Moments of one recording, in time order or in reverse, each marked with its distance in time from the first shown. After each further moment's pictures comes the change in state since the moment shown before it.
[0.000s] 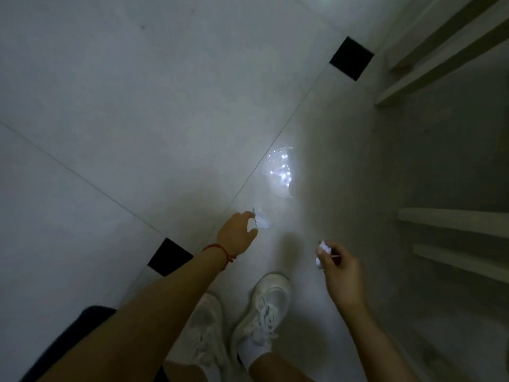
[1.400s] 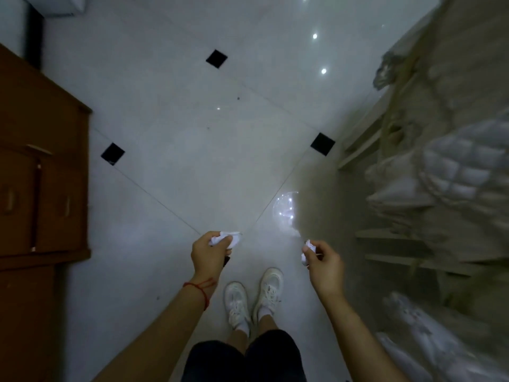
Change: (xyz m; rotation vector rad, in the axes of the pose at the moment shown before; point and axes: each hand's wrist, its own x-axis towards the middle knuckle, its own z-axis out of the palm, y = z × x) left_hand -0.366 0.142 -0.178 -0.846 0.633 -0.123; right_hand -0.240 -0.240 -0.124 0.155 -0.018 -0.096
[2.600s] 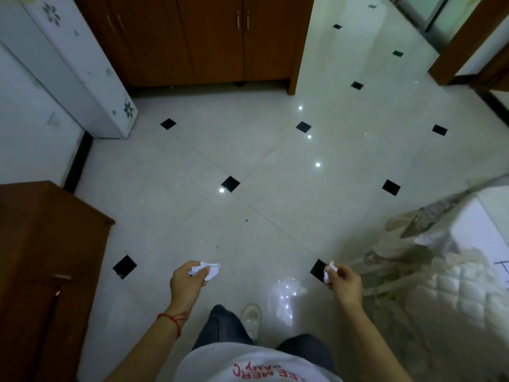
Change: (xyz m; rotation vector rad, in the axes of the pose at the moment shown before) left_hand 0.156 0.363 -0.038 0.208 -0.013 0.183; right_hand 0.200 -0.354 -0.007 0.029 0.122 -0.060
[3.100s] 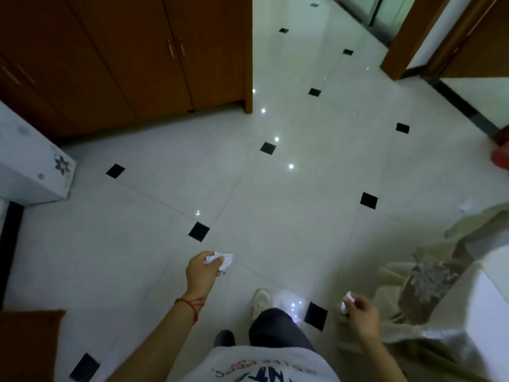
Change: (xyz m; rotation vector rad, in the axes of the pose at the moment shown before) left_hand 0.218 0.227 0.148 0.084 -0.200 0.117; right_hand 0.217 -0.051 -0.016 -0.010 0.181 0.185
